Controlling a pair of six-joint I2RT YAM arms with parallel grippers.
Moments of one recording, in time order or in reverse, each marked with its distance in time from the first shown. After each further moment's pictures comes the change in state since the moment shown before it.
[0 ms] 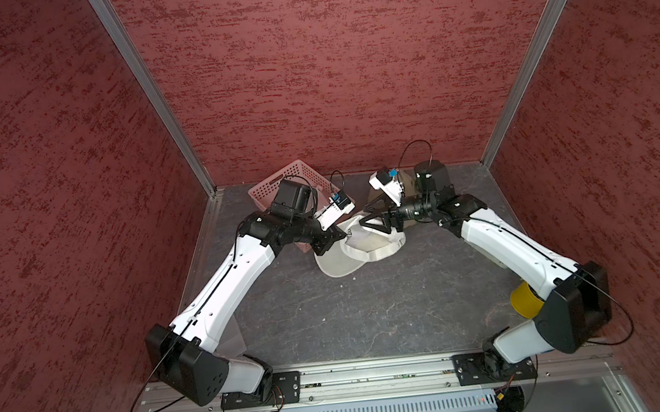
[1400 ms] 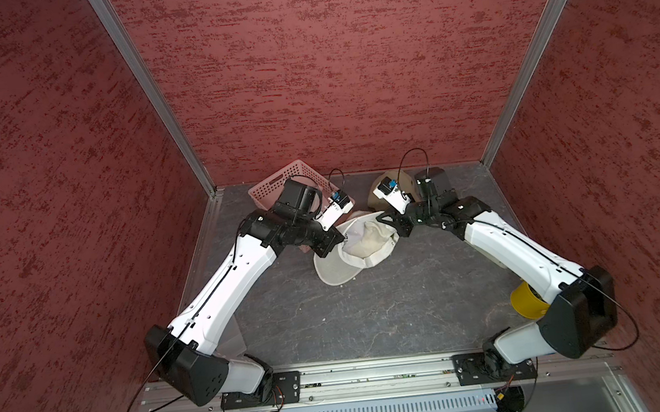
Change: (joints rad) left arm -0.056 0.008 0.047 -0.087 -0.120 -0.151; right arm 0.010 -0.014 -0.025 -0.139 0.408 -0.180
